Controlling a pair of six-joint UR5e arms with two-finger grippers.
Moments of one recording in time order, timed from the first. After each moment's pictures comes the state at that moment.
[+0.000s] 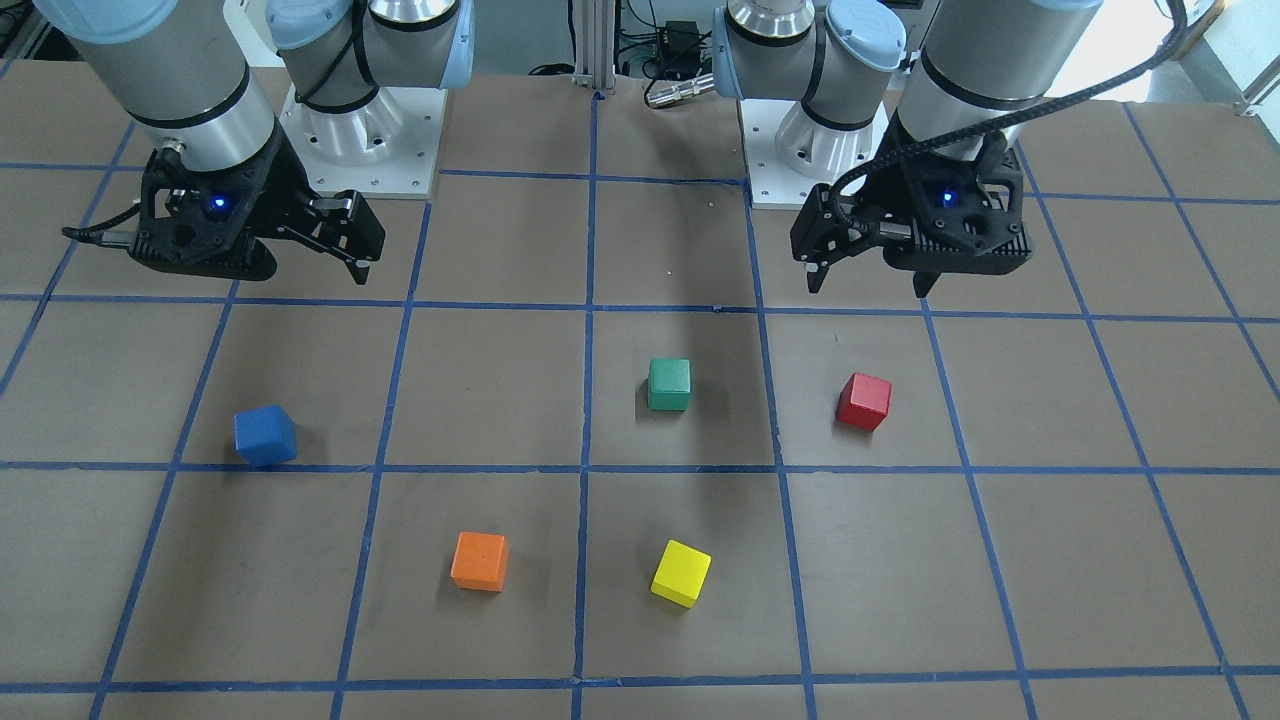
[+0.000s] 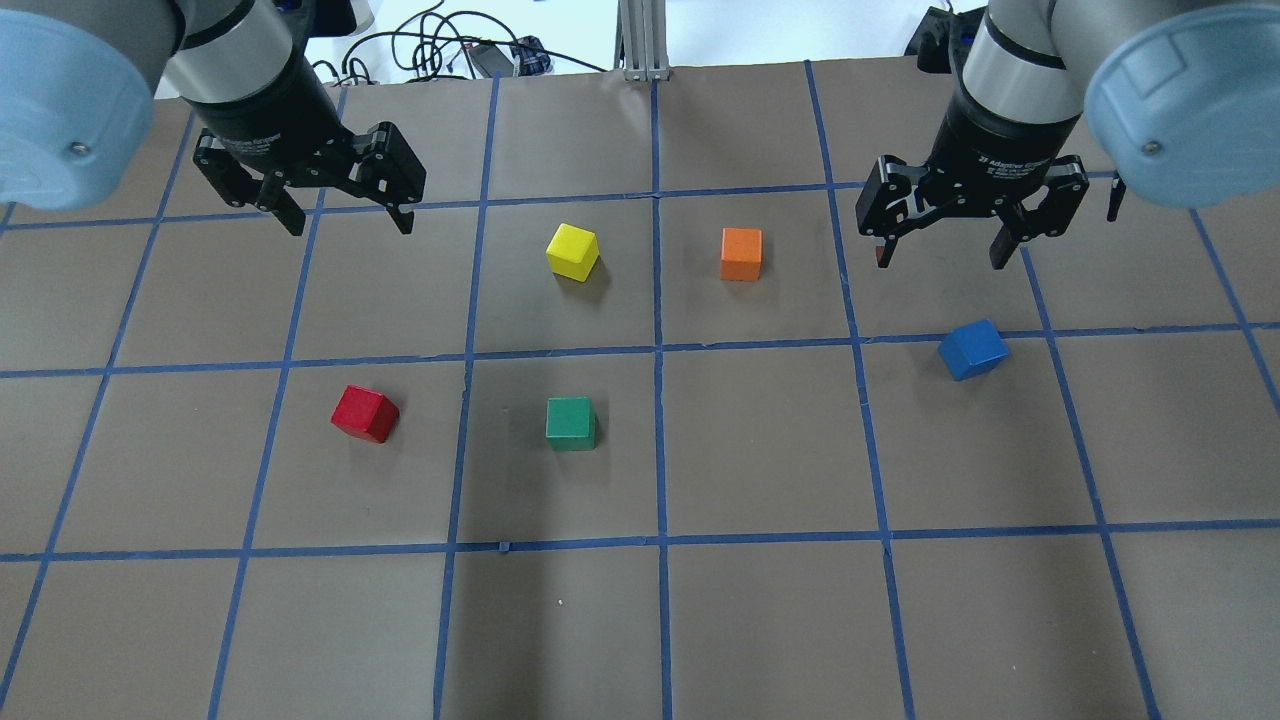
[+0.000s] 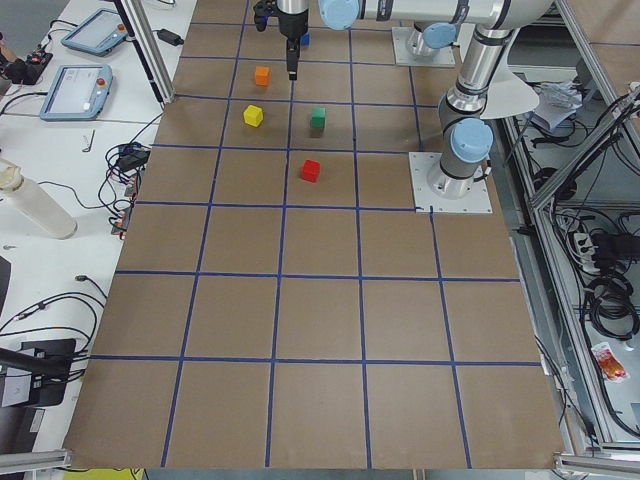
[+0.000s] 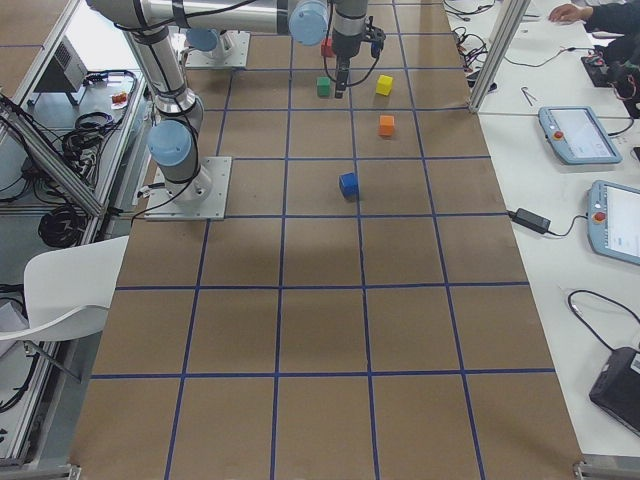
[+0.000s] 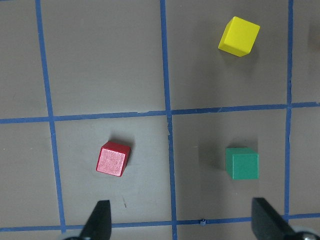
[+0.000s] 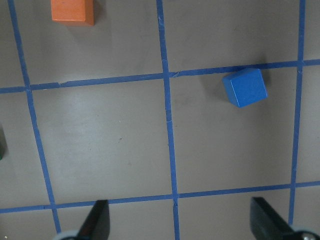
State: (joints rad) left arm -1.58 -1.62 -1.52 -1.55 1.58 0.03; right arm 1.57 -1.54 1.61 -1.56 -1.58 0.08
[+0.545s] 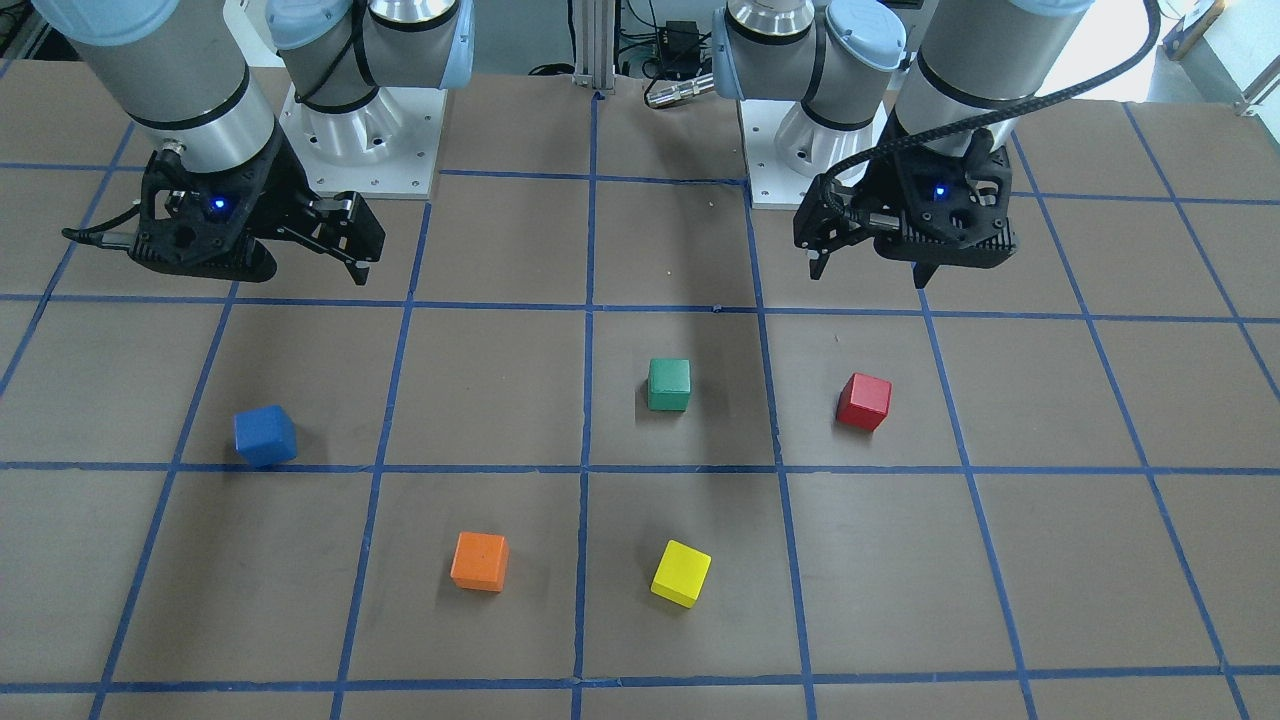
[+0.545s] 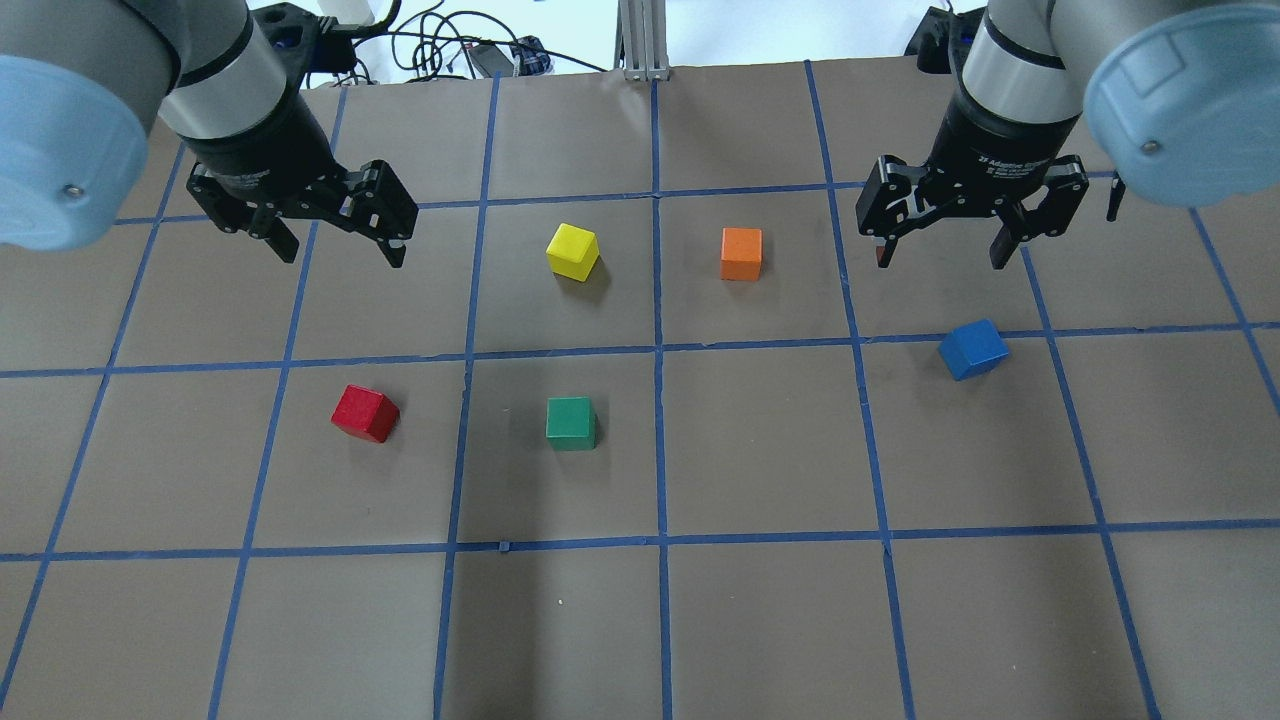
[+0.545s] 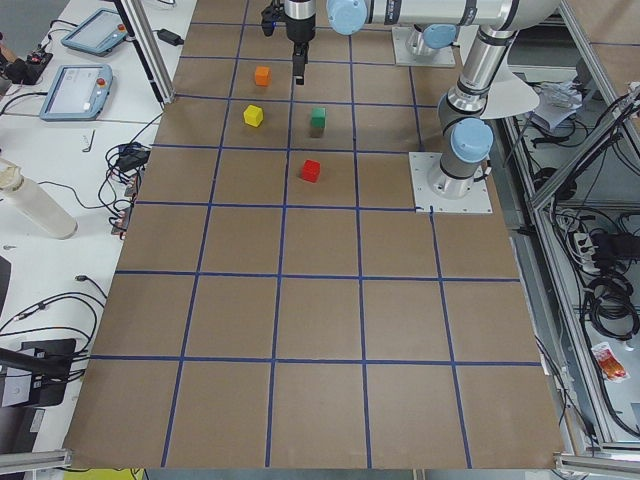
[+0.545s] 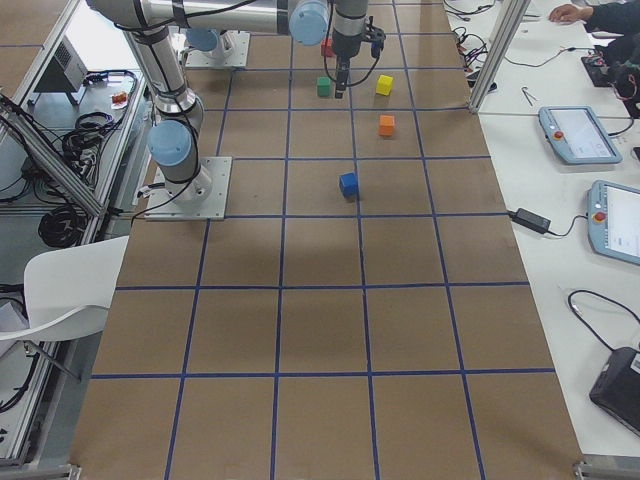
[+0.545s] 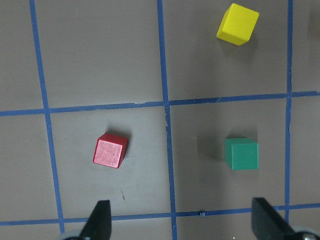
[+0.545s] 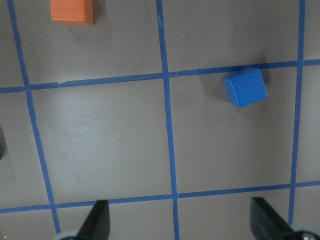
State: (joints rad) left arm -1.55 -1.58 -1.60 -1.55 1.61 0.14; right arm 1.57 -1.54 1.61 -1.56 -1.58 0.08
